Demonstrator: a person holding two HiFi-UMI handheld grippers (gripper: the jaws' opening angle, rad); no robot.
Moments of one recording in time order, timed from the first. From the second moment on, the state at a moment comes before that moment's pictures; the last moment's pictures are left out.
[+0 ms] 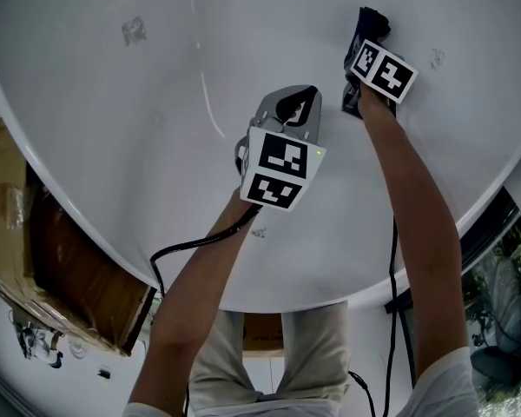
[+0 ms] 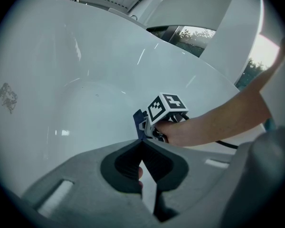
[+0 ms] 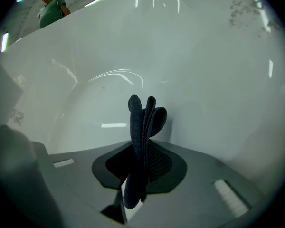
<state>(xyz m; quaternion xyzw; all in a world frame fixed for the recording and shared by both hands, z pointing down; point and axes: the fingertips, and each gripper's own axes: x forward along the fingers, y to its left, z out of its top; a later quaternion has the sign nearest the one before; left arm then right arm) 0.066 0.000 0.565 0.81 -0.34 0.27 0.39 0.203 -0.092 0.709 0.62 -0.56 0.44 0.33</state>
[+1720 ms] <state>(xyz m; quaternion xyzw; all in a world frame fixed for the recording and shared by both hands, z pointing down) 0.079 0.004 0.529 0.83 -0.34 0.25 0.38 0.240 -0.065 0.652 0.70 -0.43 0.49 0.30</state>
